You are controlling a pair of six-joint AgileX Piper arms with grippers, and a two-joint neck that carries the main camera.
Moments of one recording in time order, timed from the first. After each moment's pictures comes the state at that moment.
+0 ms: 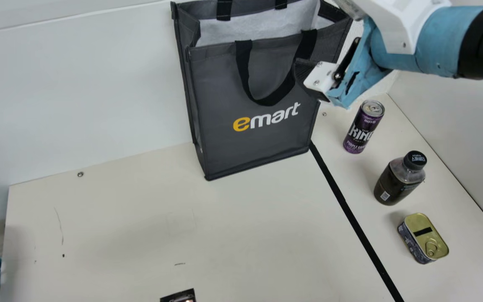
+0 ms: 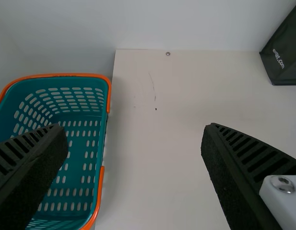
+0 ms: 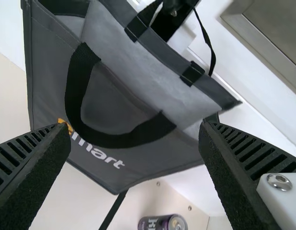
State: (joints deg) left arm -1.6 43.3 -69.0 -1.4 69.5 0.0; right arm -7.2 89.0 -125.7 17.3 70.0 -48.5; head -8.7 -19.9
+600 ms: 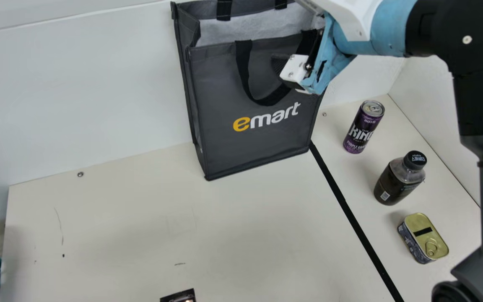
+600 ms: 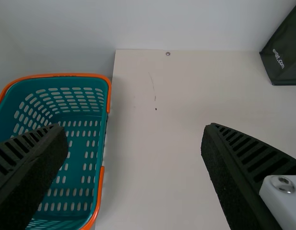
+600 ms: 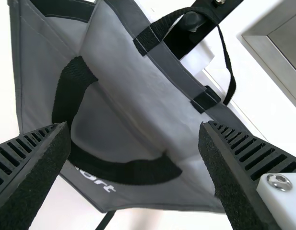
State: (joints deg) left arm -1.6 43.3 -69.0 -1.4 69.5 0.0; right arm -4.4 99.0 -134.1 17.9 69.9 -53.6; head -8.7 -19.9
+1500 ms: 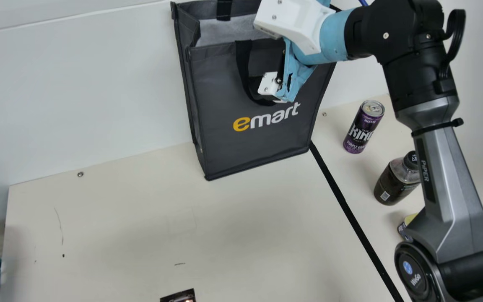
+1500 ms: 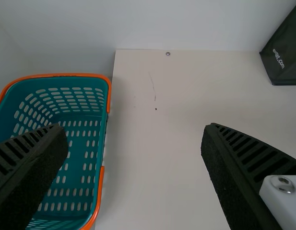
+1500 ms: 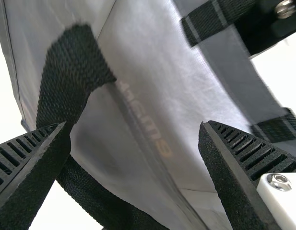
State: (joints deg) left arm -1.6 43.3 -69.0 -1.4 69.5 0.0; right arm -2.5 108.9 -135.7 19.8 69.8 -62.2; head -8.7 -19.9
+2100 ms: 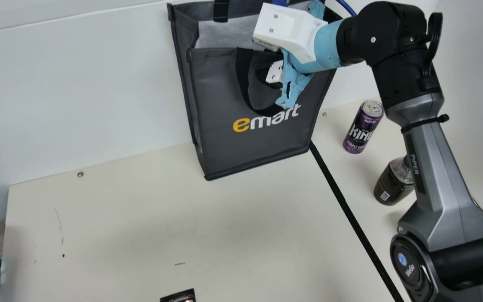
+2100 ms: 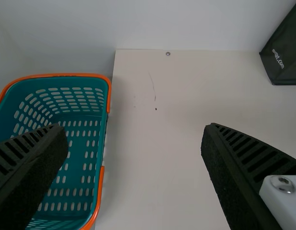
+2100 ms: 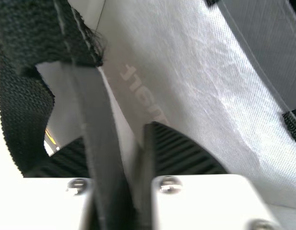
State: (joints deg) left arm -1.6 43.3 -69.0 -1.4 69.5 0.0; right arm -3.5 110.8 -134.0 20.7 69.8 -63.9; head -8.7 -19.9
